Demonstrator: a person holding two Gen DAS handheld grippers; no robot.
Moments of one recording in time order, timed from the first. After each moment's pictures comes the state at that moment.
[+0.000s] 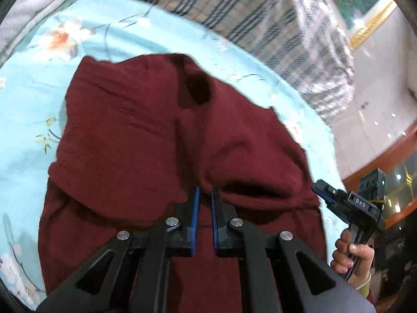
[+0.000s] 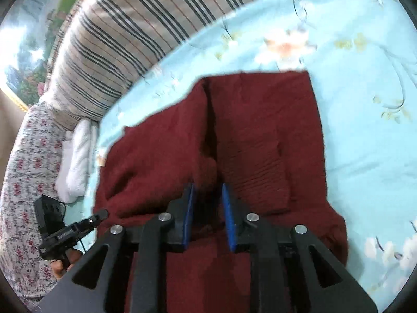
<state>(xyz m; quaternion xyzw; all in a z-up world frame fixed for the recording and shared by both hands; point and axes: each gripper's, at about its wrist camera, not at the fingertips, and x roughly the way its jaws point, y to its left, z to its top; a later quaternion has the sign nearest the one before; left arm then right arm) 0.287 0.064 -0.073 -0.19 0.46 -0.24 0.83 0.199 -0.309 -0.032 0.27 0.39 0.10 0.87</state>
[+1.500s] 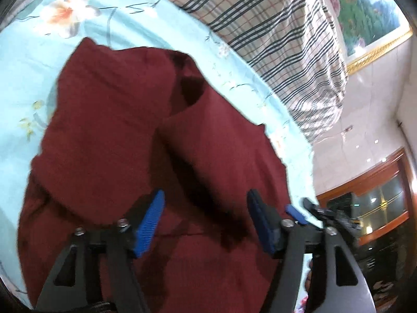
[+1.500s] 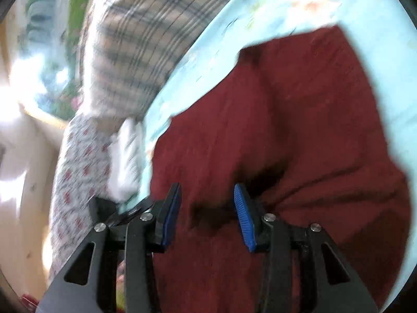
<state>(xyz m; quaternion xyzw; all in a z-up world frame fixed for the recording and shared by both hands) 0.302 0.081 -0.079 -0.28 0.46 -0.26 0.80 0.204 -0.307 -0.049 0.38 0.40 0.18 0.81</state>
